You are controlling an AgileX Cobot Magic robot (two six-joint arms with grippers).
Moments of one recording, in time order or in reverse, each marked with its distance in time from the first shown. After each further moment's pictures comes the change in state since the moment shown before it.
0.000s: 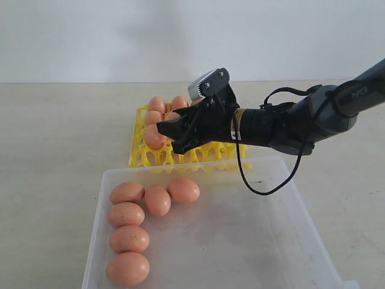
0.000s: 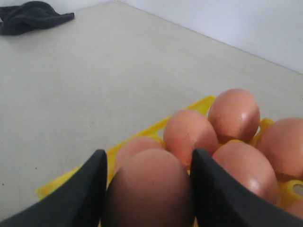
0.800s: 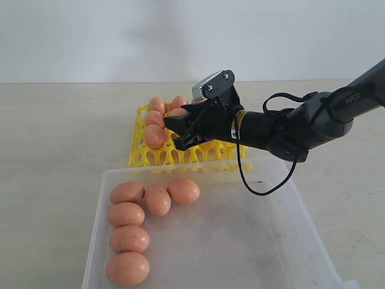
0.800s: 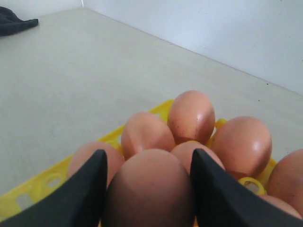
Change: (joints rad) left arm 0.000 0.000 0.000 0.000 0.000 0.000; right arm 0.000 0.028 0.000 0.179 0.004 -0.144
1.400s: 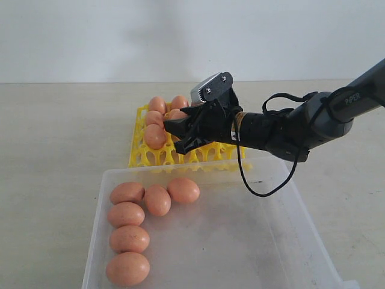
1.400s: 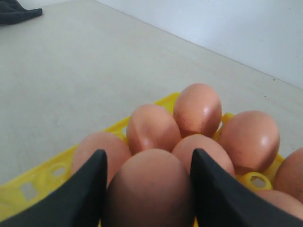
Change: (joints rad) left arm 0.000 0.000 0.000 0.000 0.000 0.000; right arm 0.000 0.000 0.000 -0.034 0.015 0.000
